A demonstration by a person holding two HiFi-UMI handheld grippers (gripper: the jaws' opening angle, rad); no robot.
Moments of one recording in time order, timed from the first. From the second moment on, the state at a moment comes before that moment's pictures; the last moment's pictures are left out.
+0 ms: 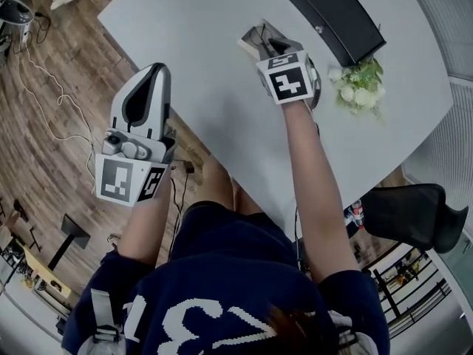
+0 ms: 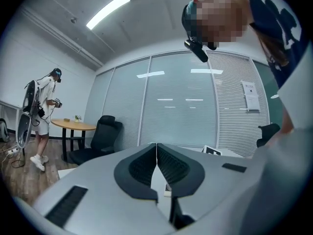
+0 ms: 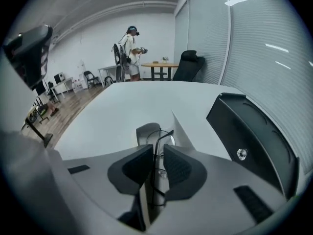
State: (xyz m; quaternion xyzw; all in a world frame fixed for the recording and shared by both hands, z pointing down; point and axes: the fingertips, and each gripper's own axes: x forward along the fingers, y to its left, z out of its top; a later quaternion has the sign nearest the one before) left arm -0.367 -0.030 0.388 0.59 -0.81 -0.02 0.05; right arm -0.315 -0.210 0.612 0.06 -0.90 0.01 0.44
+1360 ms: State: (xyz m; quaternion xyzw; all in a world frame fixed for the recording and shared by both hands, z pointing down) left arm -0.341 -0.024 0.267 0.60 -0.80 -0.03 -0.06; right arm -0.254 -0.198 0.325 0.08 -0.99 0.02 0.07
